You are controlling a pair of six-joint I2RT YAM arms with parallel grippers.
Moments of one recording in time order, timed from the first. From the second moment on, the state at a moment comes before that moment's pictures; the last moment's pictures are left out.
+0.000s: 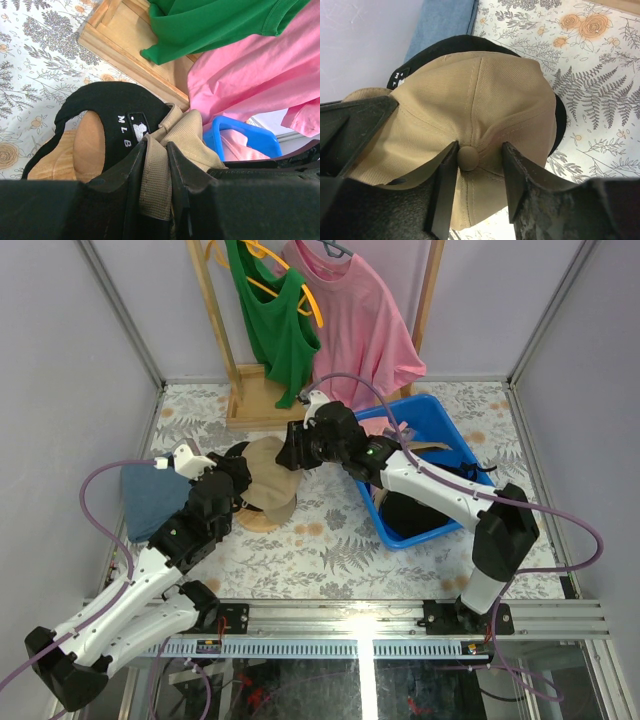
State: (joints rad) left arm -0.65 0.76 0.71 -0.25 -0.74 -0.89; right arm 0.86 1.72 1.46 -0.20 -0.14 0.52
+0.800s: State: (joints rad) left arm -0.65 0.82 0.77 -0.24 -0.72 -0.89; right arm 0.87 1.62 1.44 -0.21 -0.03 0.46
